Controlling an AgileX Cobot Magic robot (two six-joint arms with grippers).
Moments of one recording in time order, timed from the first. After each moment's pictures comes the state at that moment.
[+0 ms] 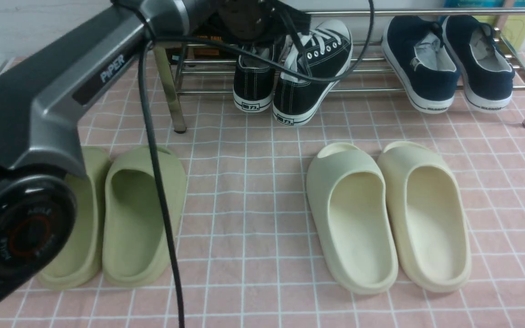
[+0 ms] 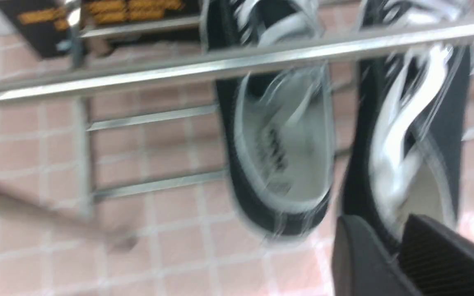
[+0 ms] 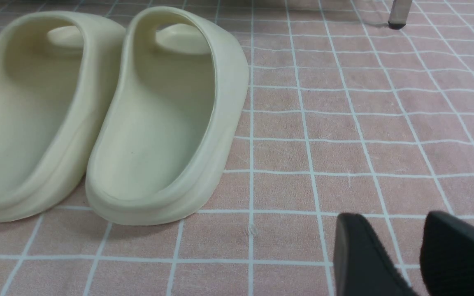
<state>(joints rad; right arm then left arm) 0.01 -0.01 0.01 0.03 0.37 0.01 -0.57 2.11 -2.17 0.36 0.97 -0.42</state>
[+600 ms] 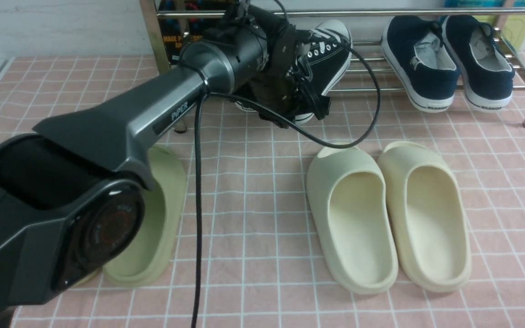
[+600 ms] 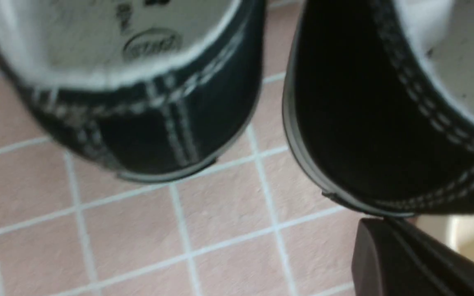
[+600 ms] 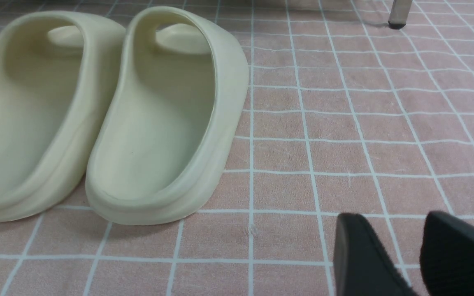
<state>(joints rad) 0.01 -0.01 0.01 0.03 0.37 0.01 -0.57 2.31 -2.17 0.10 0.86 -0.31</state>
